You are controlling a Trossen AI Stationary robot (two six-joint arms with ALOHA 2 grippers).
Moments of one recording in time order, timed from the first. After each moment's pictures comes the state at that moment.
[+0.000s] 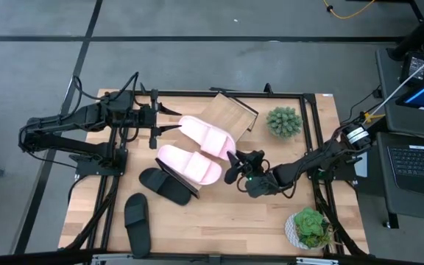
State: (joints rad) left arm 0.16 0.89 1.02 -0.33 0.02 0.37; right arm 0.43 1.67 0.86 0.30 1.21 0.88
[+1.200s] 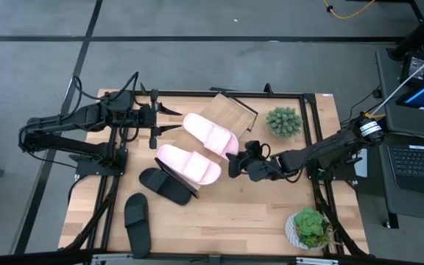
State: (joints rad) left arm 0.16 0.89 1.02 -0.33 0.02 0.37; right arm 0.32 1.51 0.86 0.01 0.76 1.15
